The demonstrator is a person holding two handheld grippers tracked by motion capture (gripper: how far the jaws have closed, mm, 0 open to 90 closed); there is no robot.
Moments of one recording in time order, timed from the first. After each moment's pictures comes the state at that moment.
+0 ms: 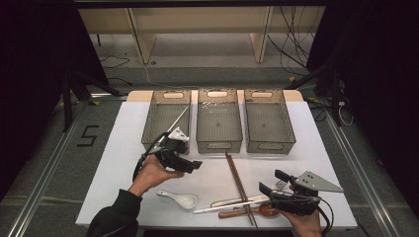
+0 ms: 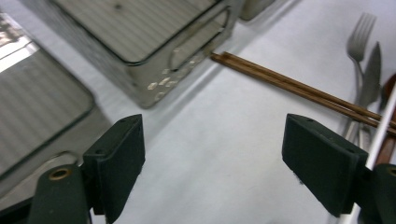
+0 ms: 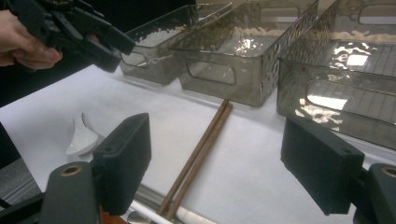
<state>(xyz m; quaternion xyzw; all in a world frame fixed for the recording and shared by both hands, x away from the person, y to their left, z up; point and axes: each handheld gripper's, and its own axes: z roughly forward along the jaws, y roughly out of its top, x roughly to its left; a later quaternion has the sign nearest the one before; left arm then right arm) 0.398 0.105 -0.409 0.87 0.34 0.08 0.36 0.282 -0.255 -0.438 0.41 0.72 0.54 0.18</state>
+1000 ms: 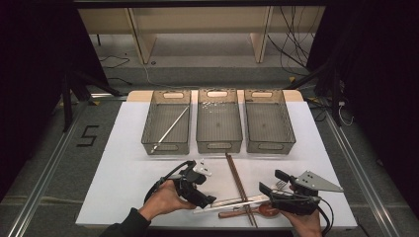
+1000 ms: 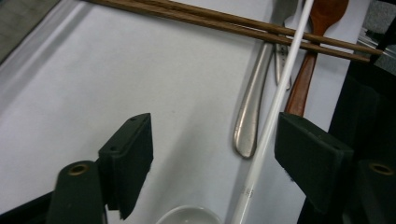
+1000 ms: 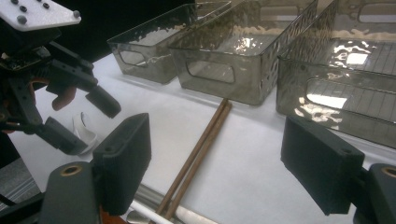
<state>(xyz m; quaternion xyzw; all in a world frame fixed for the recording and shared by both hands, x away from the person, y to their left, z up) 0.340 0.060 -0.440 0.92 0.24 0.02 0.30 0.282 -0.255 -0.439 0.41 0.72 0.53 0.17</state>
